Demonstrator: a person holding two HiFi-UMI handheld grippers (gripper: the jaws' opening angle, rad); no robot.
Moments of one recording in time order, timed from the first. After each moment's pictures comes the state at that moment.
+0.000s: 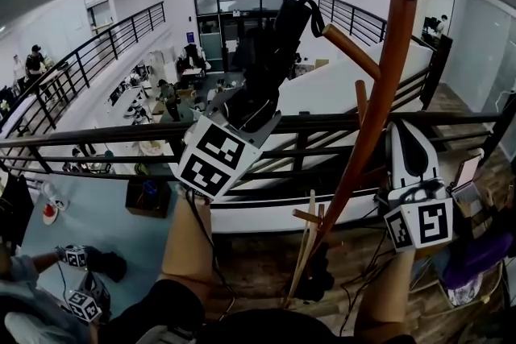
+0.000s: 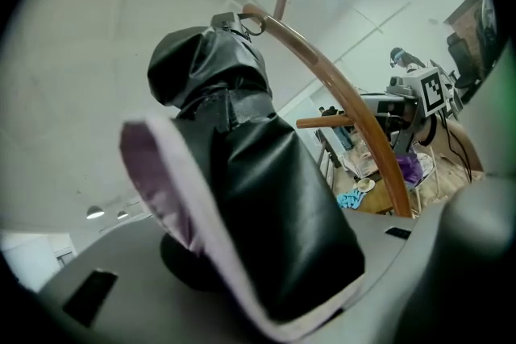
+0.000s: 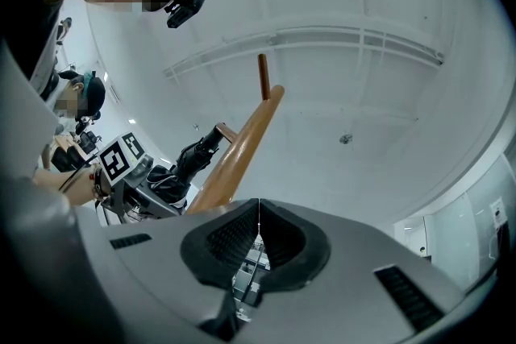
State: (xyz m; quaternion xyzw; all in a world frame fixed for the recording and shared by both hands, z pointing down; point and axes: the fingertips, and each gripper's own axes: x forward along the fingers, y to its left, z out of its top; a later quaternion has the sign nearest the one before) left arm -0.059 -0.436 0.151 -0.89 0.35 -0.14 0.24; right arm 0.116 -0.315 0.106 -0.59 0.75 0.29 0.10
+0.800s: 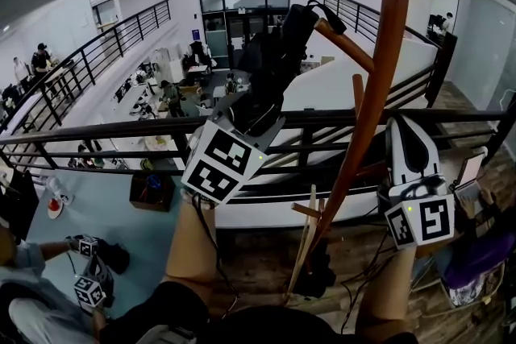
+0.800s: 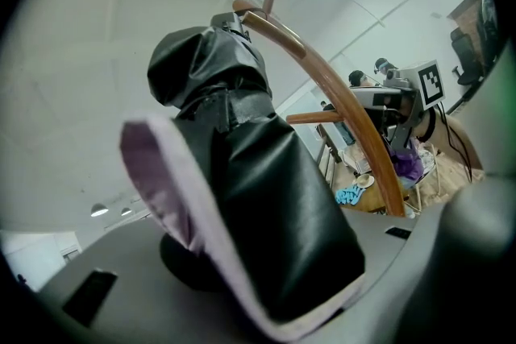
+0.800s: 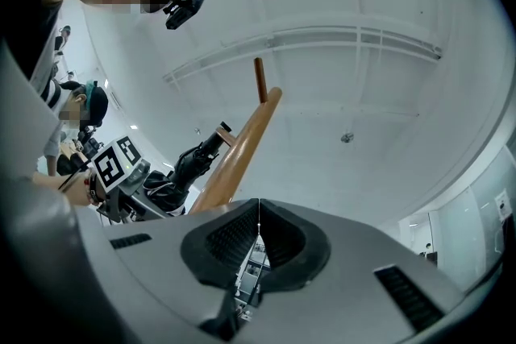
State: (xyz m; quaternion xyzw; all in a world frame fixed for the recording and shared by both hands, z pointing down) left arm -0.058 -0.413 0.172 -0.89 0.36 -0.16 0.24; right arm 0.112 -0.301 0.115 -0.58 0.76 0.29 0.10
